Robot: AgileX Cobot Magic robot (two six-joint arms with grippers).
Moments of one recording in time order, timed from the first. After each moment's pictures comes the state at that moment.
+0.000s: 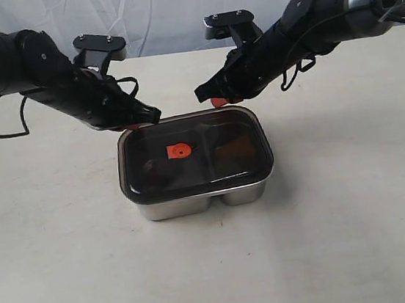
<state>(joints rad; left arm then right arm) -0.41 1.89 -1.20 -0.35 0.43 0.29 0.50 2.09 -1.41 0.81 0.50 -0.81</state>
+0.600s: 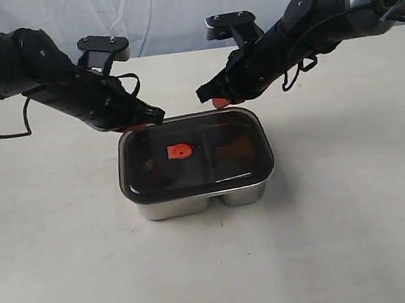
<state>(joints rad) -0.41 1.89 -1.20 -0.44 0.44 0.37 0.50 2.09 -1.41 0.79 0.53 -0.78</state>
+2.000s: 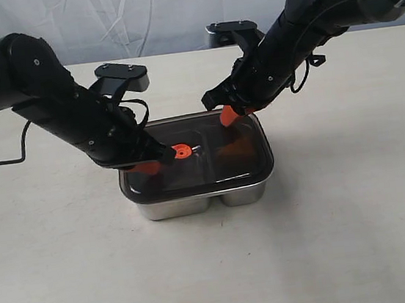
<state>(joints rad) -0.50 1.75 -1.09 -0.47 0.66 0.38 0.50 2.03 -1.41 0.60 0.76 -0.56</state>
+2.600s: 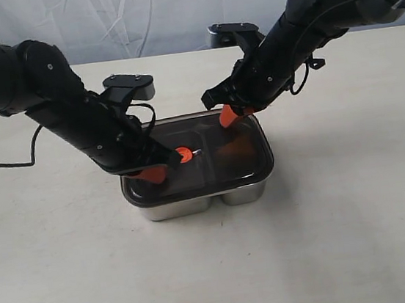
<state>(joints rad) -0.50 1.82 -1.10 -0.50 0.68 0.38 0.50 2.06 -1.42 0.61 0.77 -0.56</state>
